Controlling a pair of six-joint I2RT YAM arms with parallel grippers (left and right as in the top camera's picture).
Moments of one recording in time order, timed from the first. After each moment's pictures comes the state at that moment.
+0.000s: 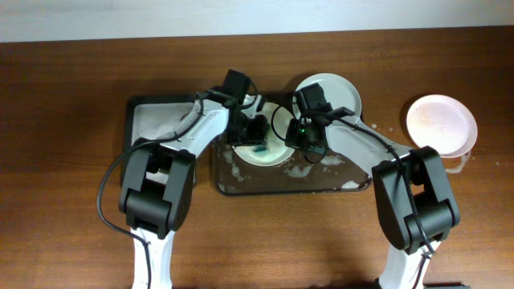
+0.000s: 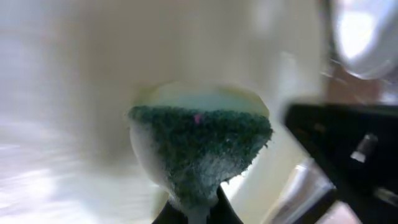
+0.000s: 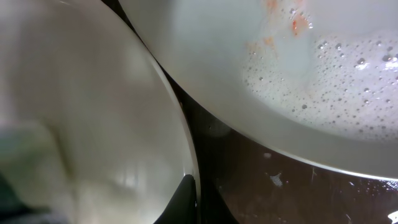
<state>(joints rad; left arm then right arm) -0.40 2.20 1.61 -0.72 0.50 -0.27 0.35 1.99 1.28 -0.50 -0.10 0.63</state>
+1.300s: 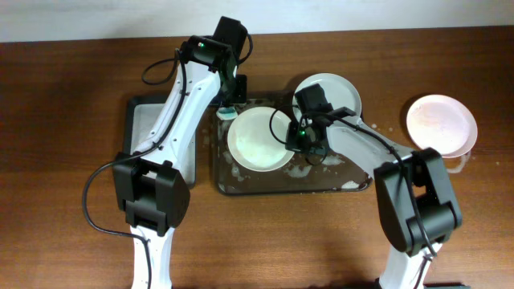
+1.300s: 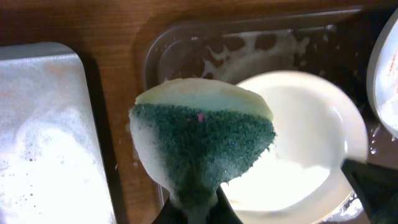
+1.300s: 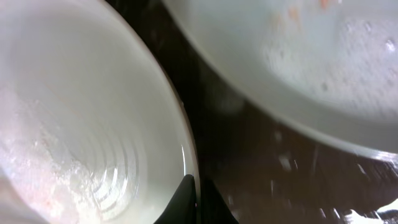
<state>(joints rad) -0.37 2.22 2.19 -1.30 -0.06 -0.30 0.35 1.96 1.27 -0.55 -0.15 0.54</state>
